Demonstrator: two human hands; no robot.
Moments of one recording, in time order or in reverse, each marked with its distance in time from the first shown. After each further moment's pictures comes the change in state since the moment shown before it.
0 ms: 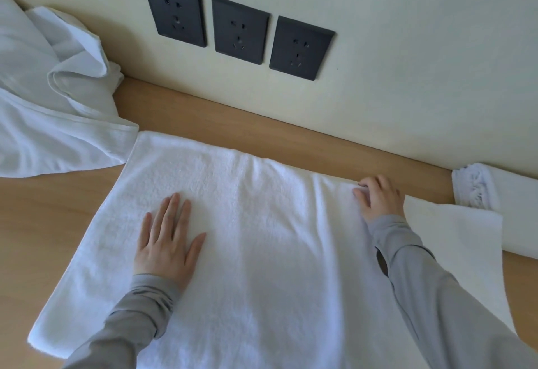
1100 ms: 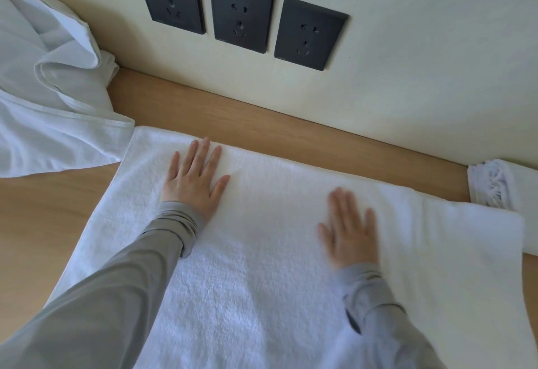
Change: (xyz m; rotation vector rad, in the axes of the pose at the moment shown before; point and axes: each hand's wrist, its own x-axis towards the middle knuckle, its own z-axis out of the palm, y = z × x) left_hand 0.108 0.007 0.022 0.157 0.025 0.096; right_hand -0.082 -0.054 0.029 -0.224 -0.145 -0.194
